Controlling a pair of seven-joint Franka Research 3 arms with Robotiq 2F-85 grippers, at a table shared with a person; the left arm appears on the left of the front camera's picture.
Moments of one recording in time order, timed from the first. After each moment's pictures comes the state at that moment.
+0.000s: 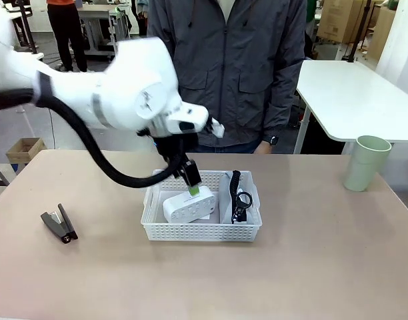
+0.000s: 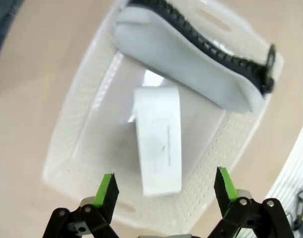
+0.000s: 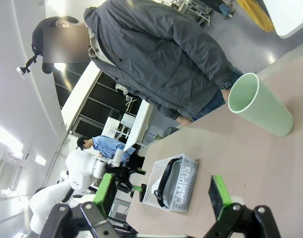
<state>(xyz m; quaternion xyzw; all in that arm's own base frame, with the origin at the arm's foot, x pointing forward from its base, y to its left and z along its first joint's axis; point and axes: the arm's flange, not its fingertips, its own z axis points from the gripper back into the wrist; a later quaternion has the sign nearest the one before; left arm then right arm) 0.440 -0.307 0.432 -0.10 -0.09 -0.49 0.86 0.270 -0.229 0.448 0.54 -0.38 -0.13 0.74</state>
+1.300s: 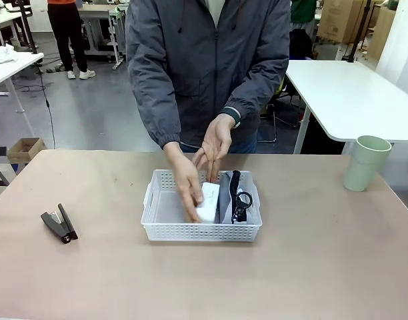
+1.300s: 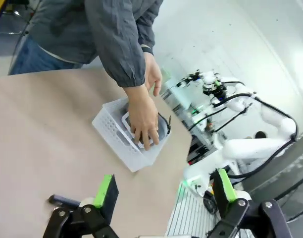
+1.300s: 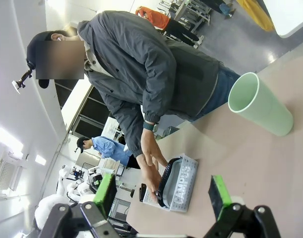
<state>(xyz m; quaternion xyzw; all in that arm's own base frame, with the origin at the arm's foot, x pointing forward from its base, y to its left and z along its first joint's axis) 0.374 0.182 0.400 -0.59 -0.31 -0.19 0.72 0.270 -0.229 0.448 0.54 -0.38 -0.13 0.74</state>
